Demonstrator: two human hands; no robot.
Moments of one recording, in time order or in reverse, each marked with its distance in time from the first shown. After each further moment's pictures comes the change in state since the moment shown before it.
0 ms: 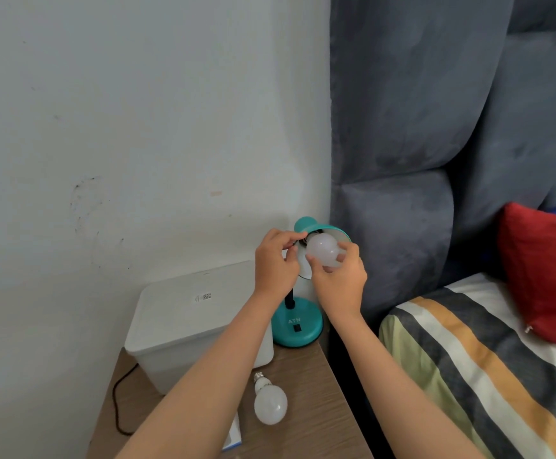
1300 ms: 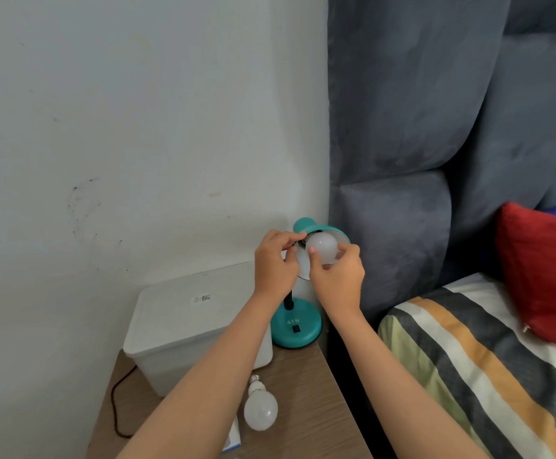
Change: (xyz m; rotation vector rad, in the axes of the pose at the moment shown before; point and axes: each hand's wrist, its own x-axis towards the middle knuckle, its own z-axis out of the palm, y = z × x) left_hand -0.001 0.001 0.001 -0.007 0.013 0.012; right_hand 0.005 -0.005 0.001 -0.028 0.006 -0.014
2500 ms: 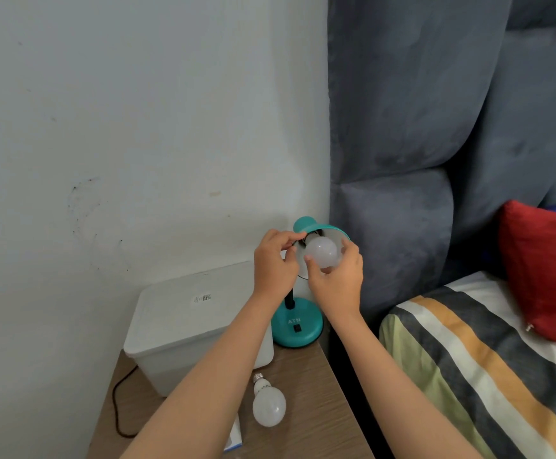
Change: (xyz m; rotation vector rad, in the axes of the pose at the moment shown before) left_hand -0.001 0.000 0.000 -0.011 -0.006 -0.017; right_hand -0.005 0.009 0.002 0.018 -0.027 -0.036
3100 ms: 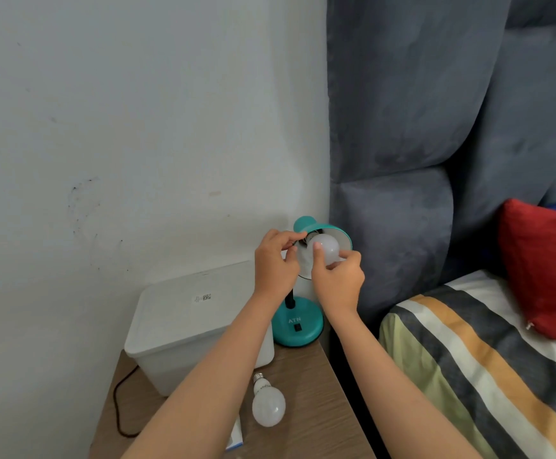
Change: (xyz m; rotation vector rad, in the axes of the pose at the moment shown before) left_hand 0.000 0.000 0.000 0.004 0.001 0.006; right_hand 0.003 -0.001 0.006 0.049 0.070 0.168
